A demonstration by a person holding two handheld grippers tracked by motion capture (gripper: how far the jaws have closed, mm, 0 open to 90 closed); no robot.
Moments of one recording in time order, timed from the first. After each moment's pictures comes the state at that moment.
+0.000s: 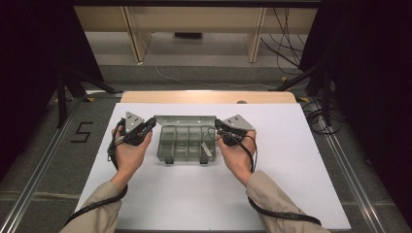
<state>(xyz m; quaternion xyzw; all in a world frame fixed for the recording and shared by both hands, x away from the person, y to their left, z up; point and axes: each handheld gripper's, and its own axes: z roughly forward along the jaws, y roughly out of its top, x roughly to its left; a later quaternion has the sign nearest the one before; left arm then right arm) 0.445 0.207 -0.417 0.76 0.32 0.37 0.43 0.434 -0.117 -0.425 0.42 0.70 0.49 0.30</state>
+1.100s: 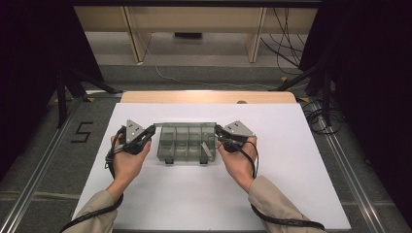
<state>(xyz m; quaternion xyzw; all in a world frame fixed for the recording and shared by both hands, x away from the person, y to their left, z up) 0.424 0.204 -0.429 0.77 0.31 0.37 0.42 0.421 -0.121 -0.433 0.41 0.72 0.48 0.31</state>
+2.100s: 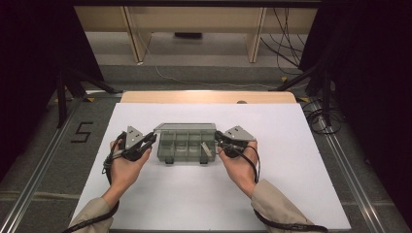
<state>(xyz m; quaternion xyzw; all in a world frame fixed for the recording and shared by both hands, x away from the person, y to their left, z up) 0.409 0.206 -0.436 0.78 0.31 0.36 0.41 0.411 -0.124 -0.441 0.40 0.73 0.47 0.28</state>
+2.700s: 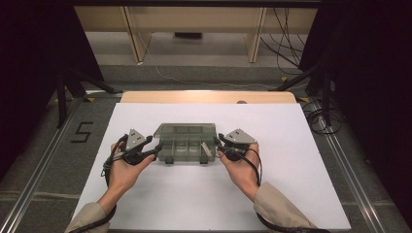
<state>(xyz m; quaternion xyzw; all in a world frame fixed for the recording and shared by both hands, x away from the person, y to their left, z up) 0.405 0.205 -0.438 0.80 0.30 0.33 0.40 0.406 -0.130 -0.446 0.39 0.75 0.46 0.28</state>
